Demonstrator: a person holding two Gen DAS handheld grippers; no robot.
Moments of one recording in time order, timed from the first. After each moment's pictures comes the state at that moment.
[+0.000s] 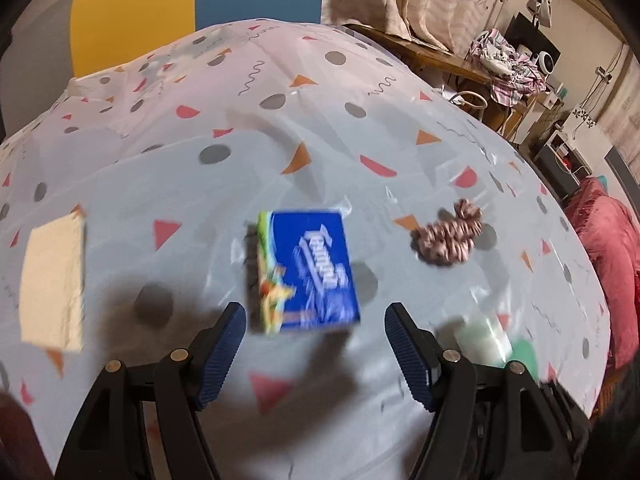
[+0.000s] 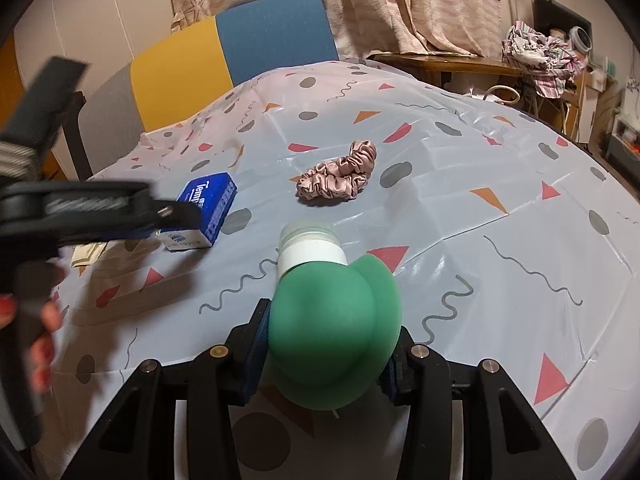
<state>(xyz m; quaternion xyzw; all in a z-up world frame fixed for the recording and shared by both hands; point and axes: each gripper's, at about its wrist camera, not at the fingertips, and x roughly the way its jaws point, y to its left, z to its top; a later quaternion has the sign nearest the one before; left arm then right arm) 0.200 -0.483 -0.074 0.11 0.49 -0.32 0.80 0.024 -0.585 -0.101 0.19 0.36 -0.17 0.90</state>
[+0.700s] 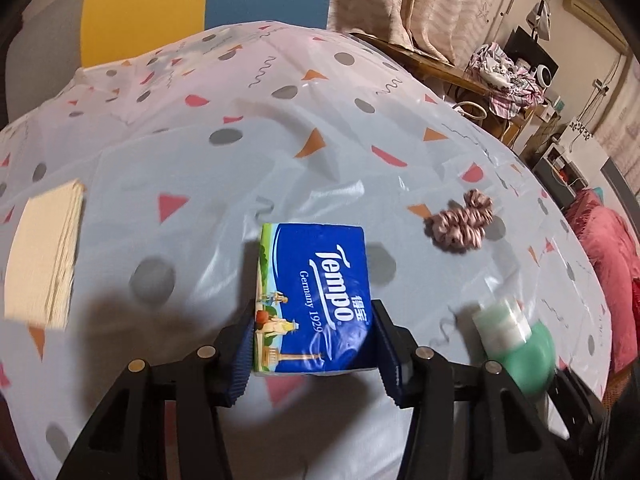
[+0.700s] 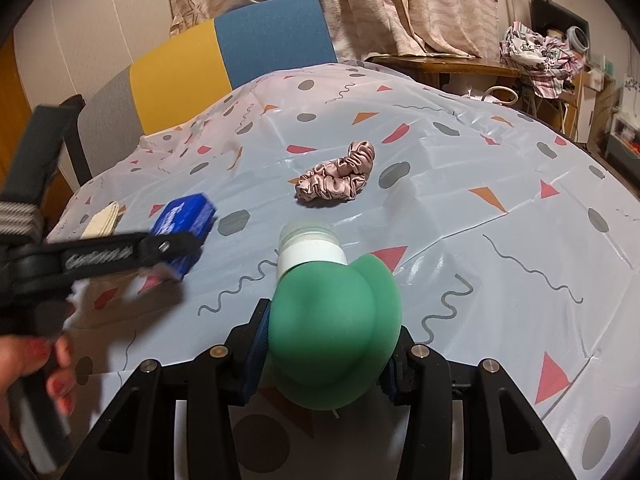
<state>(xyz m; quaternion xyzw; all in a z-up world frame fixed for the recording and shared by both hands) 0.187 -0.455 -0.093 0.08 0.48 -0.33 0.81 0.024 -0.584 -0.103 0.19 0.36 -0.17 0.90</state>
